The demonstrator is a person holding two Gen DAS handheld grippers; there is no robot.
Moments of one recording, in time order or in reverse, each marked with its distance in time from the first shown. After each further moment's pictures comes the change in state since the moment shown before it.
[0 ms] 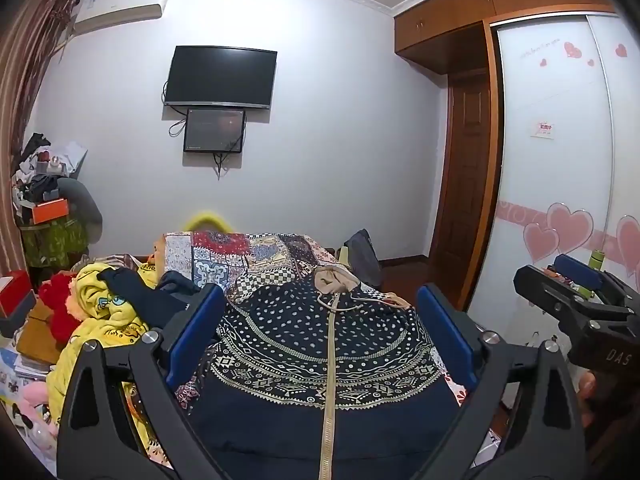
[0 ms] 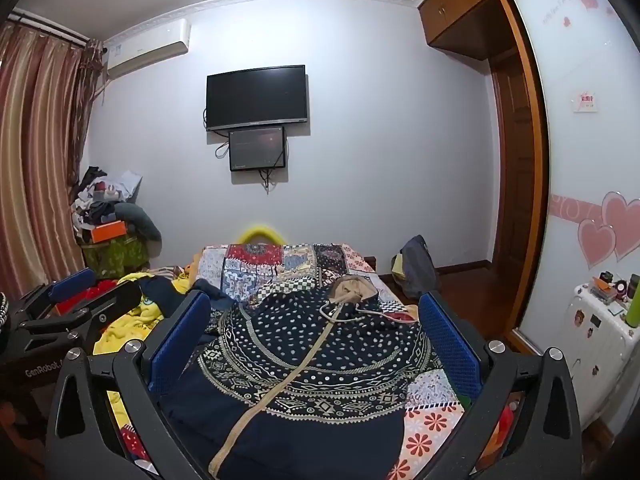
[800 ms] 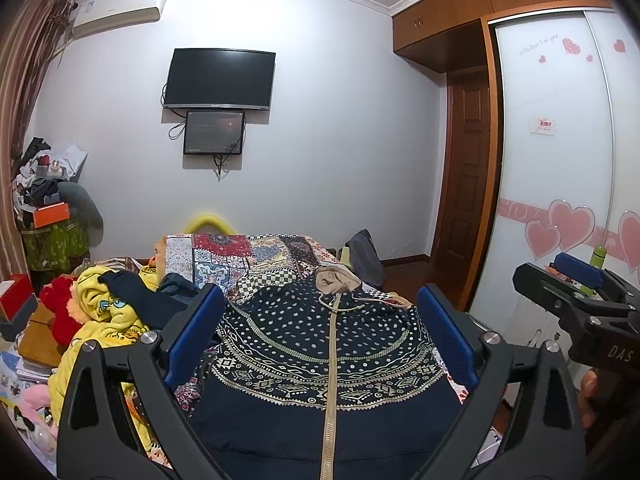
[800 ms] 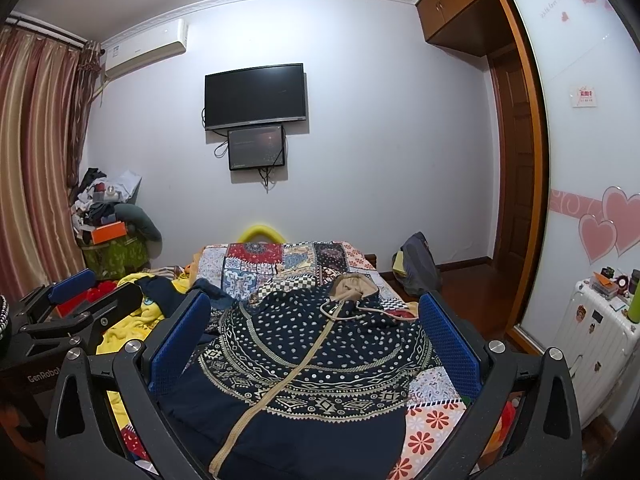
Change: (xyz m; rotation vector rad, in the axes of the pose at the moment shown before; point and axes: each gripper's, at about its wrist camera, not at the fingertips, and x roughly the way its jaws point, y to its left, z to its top) left arm -0.001 -0.007 0.000 0.012 -0.003 0.006; right arm 0.000 0.001 -0.002 0.008 0.001 0.002
